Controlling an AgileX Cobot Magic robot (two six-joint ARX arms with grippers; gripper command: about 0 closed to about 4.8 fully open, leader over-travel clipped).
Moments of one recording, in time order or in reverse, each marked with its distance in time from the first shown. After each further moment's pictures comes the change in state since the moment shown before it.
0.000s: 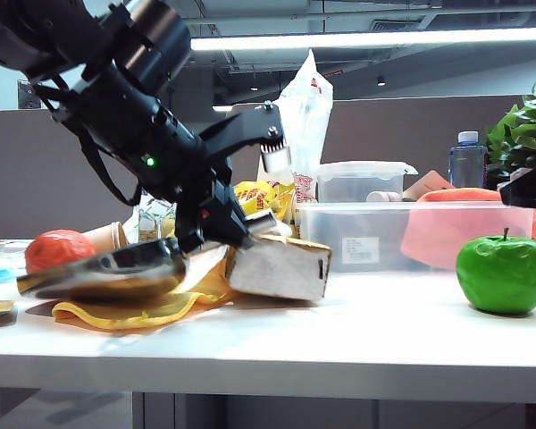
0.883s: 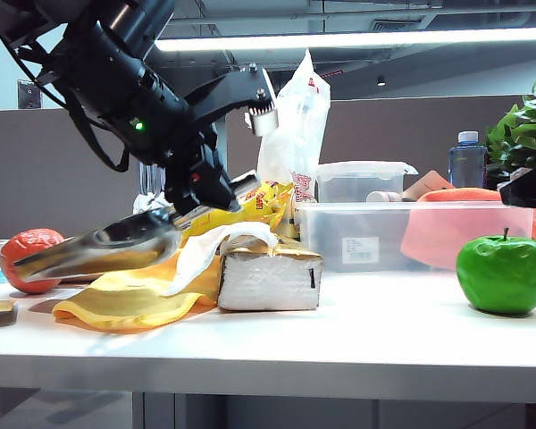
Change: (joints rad) left arm 0.005 -0.082 0.000 0.005 -0.058 -0.025; right arm 0.000 0.000 0.000 0.000 0.000 0.000
